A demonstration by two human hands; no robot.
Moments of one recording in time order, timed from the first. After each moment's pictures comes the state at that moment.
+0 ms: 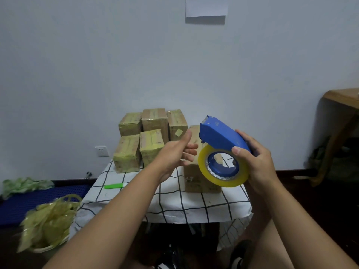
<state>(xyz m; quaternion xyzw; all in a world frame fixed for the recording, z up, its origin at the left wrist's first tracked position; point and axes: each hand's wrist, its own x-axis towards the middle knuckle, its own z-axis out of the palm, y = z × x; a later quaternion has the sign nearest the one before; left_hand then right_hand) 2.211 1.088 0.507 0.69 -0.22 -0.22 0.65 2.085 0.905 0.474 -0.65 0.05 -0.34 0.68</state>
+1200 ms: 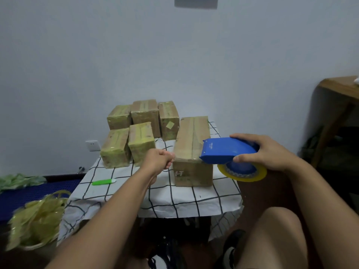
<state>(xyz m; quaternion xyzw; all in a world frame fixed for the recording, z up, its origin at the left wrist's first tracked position) 2.250 1.077 0.440 0.78 -0.11 -0.14 0.61 2.073 0.810 0.487 -0.91 0.03 -0.13 0.40</state>
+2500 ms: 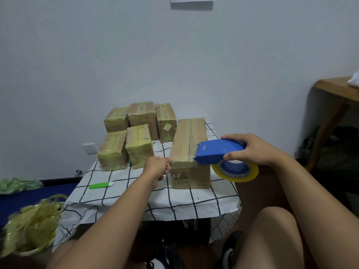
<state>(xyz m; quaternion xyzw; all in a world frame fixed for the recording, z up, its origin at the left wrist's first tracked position) 2.247 1.066 0.432 0.78 -0.01 -0.18 0.60 2.101 0.806 0.484 -0.92 0.06 -0.10 0.37</state>
